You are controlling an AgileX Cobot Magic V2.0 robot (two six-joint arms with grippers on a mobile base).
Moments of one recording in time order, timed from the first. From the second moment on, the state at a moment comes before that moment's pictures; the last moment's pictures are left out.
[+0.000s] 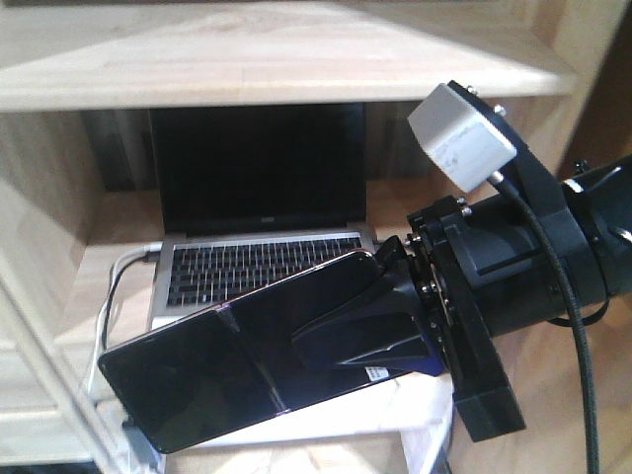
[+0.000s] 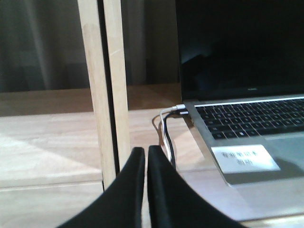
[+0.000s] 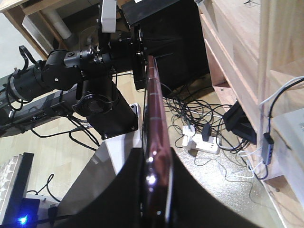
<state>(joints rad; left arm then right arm) 0.02 -0.02 0.03 -0.13 0.23 0.14 0.42 1.24 -1.12 1.09 1.23 -1.02</state>
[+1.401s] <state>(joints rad) 0.02 -0.02 0.03 -0.13 0.23 0.14 0.42 1.24 -1.12 1.09 1.23 -1.02</state>
